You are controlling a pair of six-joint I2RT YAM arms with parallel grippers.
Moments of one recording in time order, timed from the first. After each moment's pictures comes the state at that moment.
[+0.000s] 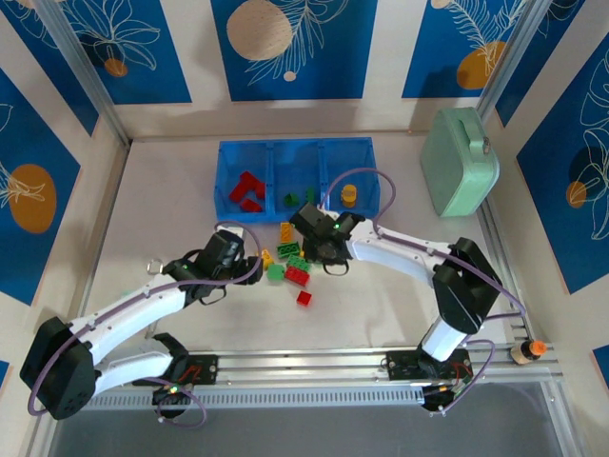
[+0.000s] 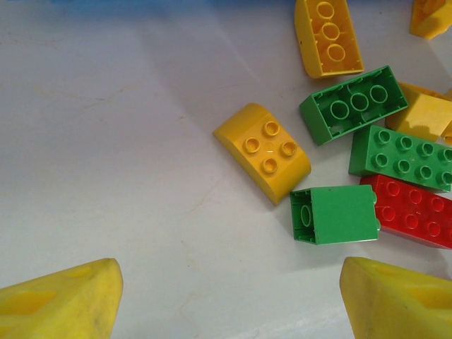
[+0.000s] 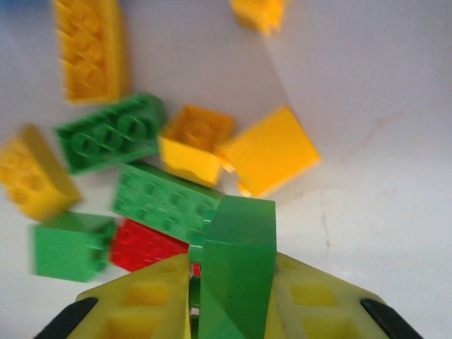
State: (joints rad) left arm -0.68 1.07 0.62 -0.46 -0.16 -0.50; right arm 0.86 1.64 1.23 -0.79 0.20 0.92
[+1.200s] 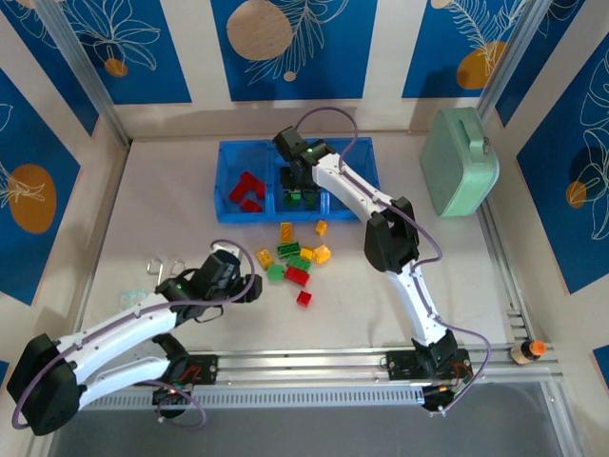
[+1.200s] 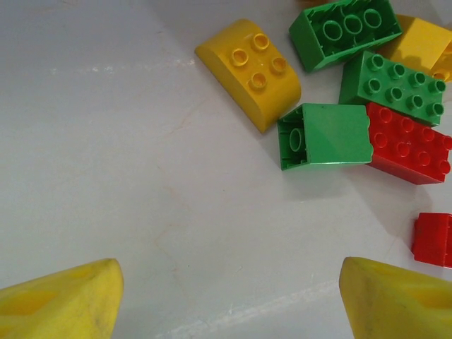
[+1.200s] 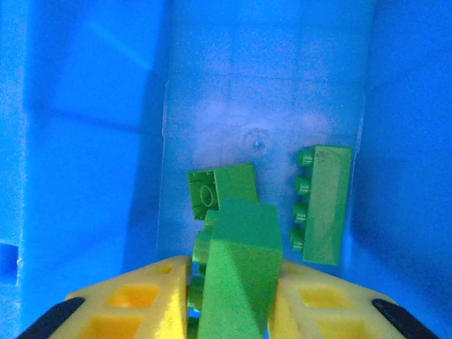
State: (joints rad) left arm -0.76 0.93 0.48 -0.47 -0.13 -0.62; right arm 0.63 2.36 2.29 -1.06 0.13 0.53
